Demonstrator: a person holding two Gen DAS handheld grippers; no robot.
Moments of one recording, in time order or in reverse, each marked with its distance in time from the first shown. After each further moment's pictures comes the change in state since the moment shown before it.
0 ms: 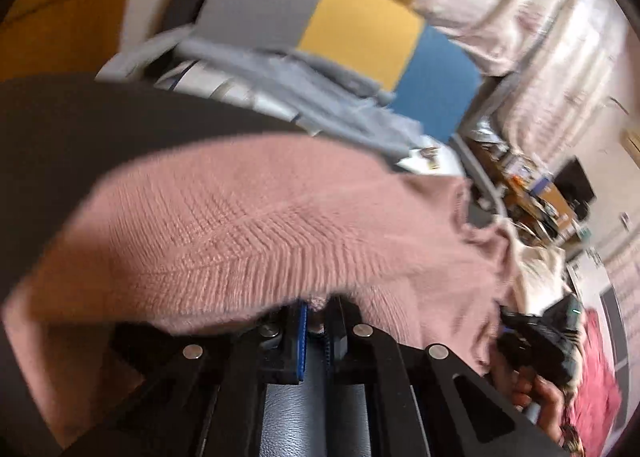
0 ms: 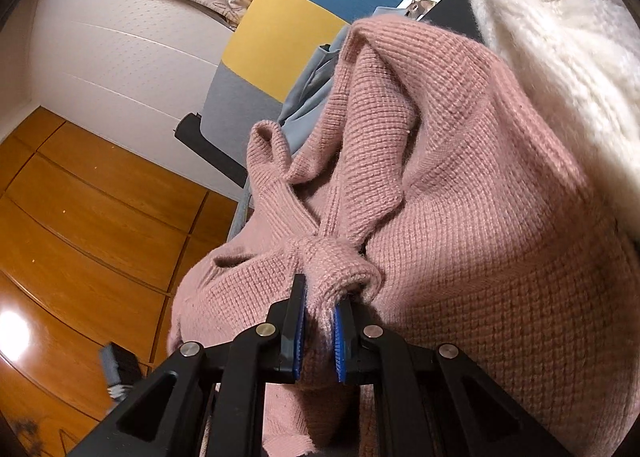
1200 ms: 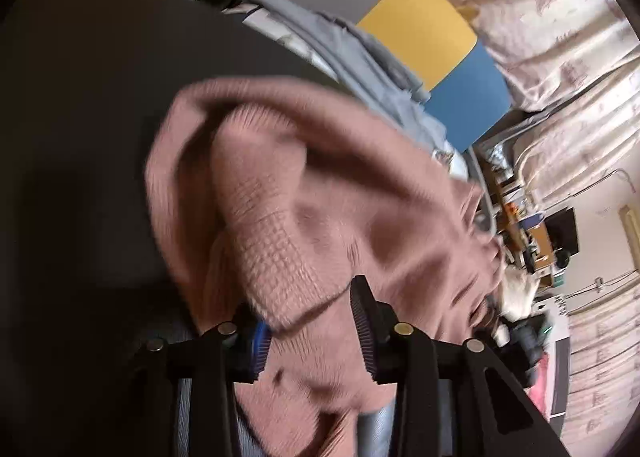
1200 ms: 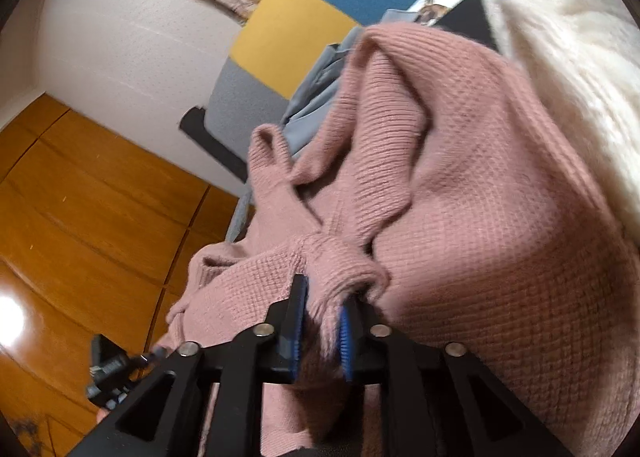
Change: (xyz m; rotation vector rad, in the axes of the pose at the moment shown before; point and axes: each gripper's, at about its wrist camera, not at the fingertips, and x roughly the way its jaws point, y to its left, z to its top) left arm -0.038 0.066 -0.026 -0.294 0.143 -0.028; right arm -0.013 -0.015 0.054 -0.050 0.032 0.026
